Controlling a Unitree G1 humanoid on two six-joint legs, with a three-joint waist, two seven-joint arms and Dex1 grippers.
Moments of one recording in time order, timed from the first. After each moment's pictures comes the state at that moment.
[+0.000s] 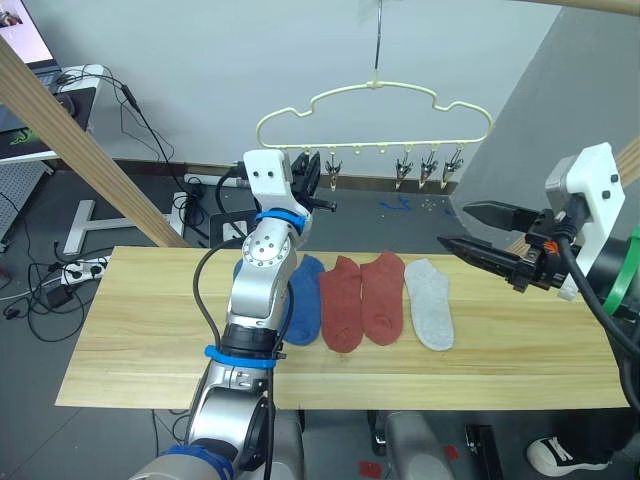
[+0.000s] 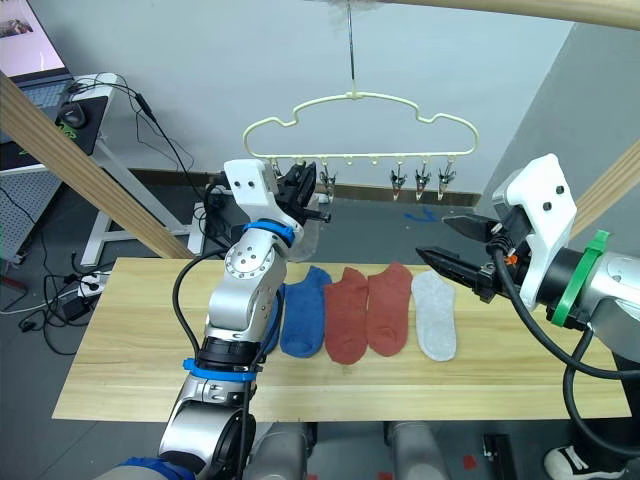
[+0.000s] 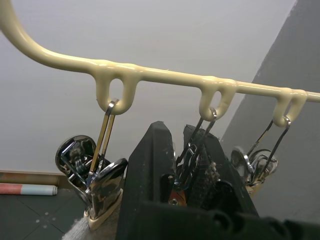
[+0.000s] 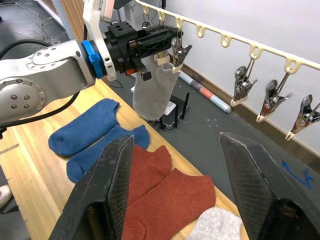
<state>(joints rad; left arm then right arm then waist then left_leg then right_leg) -0.66 0.04 0.03 0.08 -0.08 0.21 -0.09 -0.36 -1.09 -0.39 -0.76 1.41 1.02 0.14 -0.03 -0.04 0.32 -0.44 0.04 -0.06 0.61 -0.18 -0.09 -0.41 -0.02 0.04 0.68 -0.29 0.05</state>
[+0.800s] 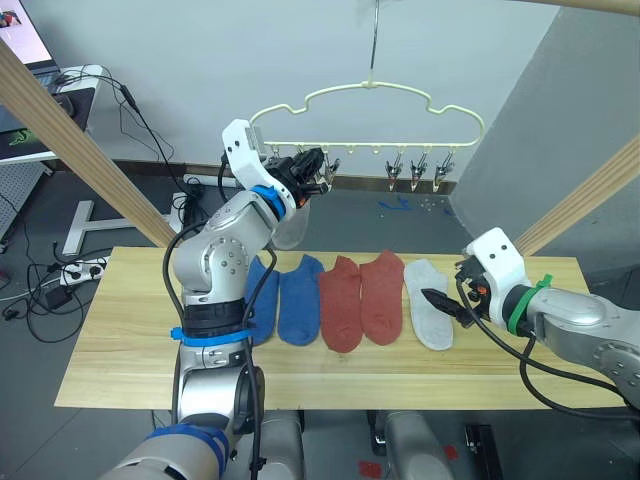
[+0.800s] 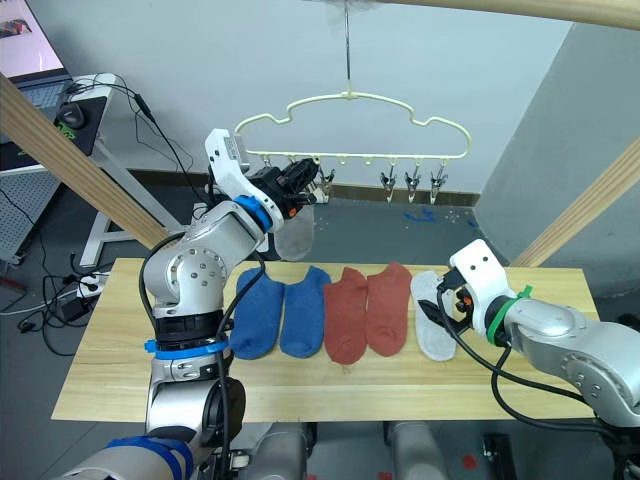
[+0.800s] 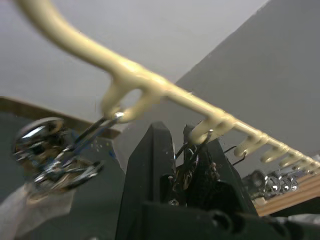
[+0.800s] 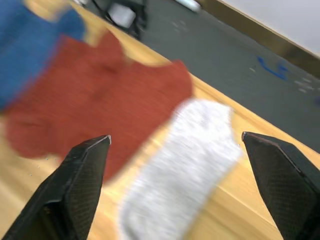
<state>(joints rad) -0.80 0.11 0.27 -0.05 -0.58 0.87 -0.15 -0.27 -0.92 0.10 -0.57 0.80 1.02 0.08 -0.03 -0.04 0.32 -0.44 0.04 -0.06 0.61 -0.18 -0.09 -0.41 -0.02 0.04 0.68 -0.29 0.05</state>
